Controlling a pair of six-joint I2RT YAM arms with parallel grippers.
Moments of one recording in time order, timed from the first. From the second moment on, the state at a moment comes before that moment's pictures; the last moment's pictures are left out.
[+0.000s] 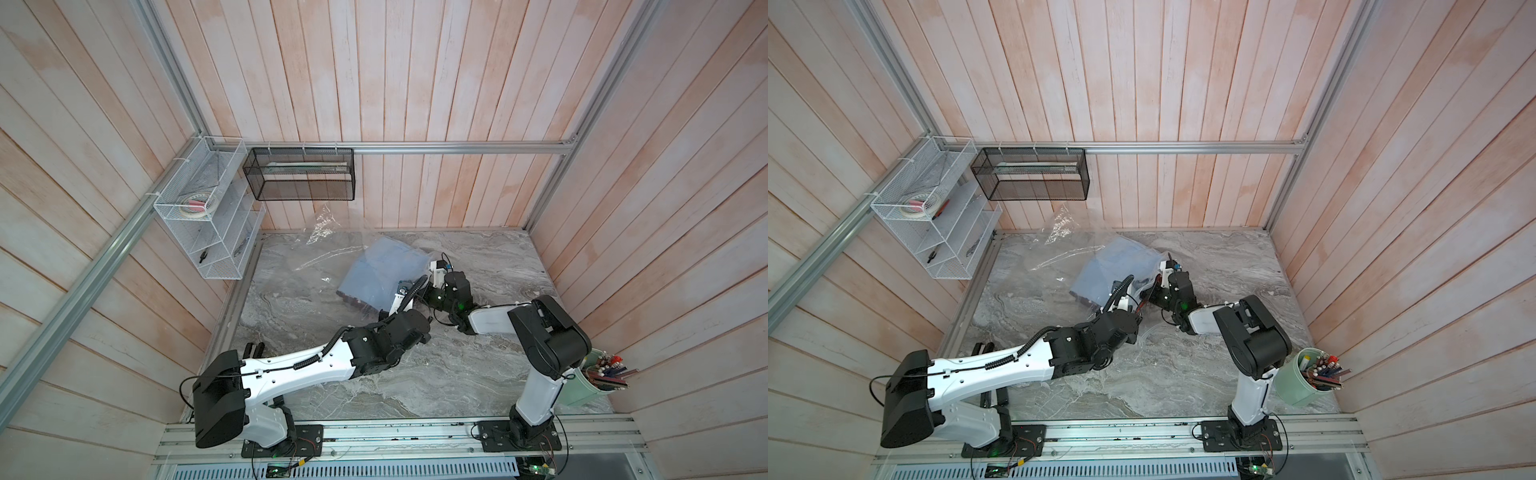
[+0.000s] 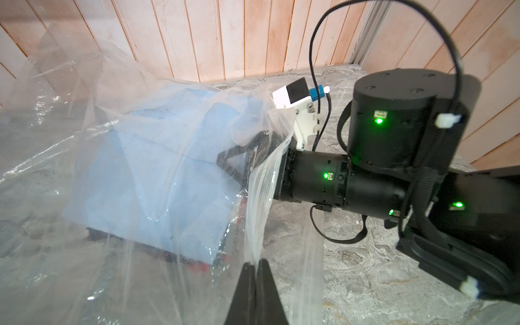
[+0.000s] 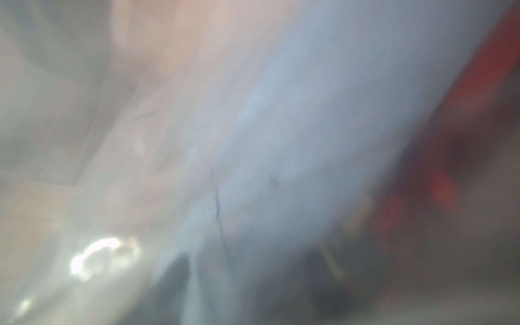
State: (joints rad) left arm -1.15 1.44 1.08 -0.28 -0.66 -0.51; right arm 0.48 1.84 0.80 0.67 -0.37 0.89
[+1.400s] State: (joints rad) left arm -1.15 1.45 1.07 -0.28 -0.66 -0.52; right arm 0.48 1.78 0.85 0.56 -0.34 0.86
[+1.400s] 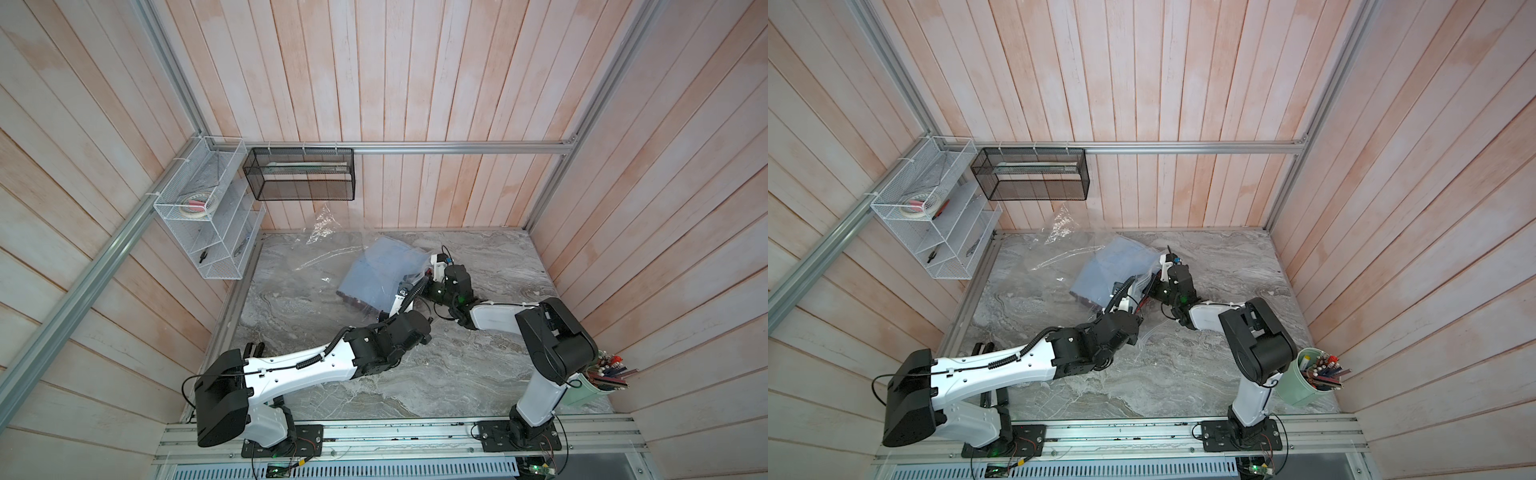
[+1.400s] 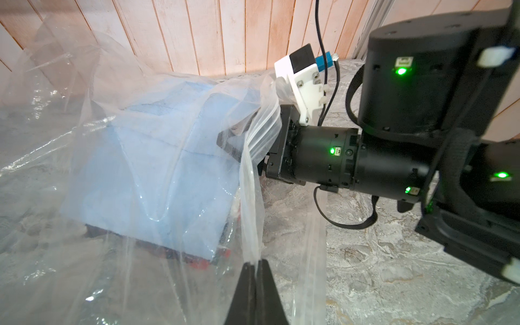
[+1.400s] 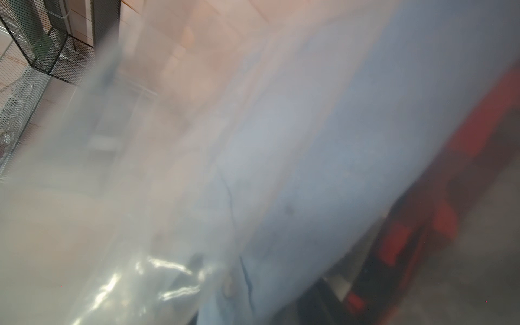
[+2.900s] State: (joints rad) left arm -1.15 1.45 1.05 -0.27 -0.66 -0.54; right arm 0.50 1.76 0.84 0.56 -0.31 0.84
